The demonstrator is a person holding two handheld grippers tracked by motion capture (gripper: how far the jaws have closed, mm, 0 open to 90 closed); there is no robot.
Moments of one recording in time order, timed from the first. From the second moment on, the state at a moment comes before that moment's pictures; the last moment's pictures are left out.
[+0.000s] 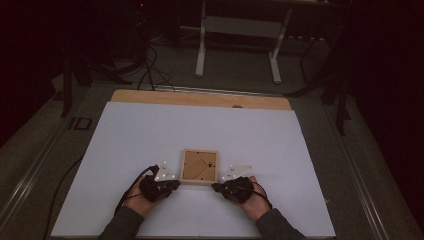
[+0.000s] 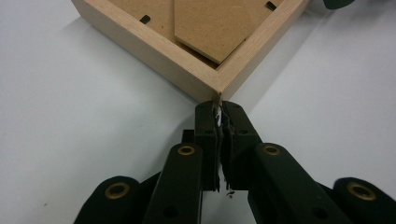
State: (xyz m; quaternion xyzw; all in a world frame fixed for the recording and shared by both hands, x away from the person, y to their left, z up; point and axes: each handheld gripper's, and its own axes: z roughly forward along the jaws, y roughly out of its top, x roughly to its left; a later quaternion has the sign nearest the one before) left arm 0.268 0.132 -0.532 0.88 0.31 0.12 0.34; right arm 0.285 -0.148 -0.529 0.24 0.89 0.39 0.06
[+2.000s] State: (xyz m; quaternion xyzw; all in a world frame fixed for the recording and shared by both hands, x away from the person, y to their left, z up) left arm 0.277 0.148 -0.489 0.81 0.35 0.15 0.43; right arm 0.316 -0.215 -0.526 0.35 0.81 0.47 0.09
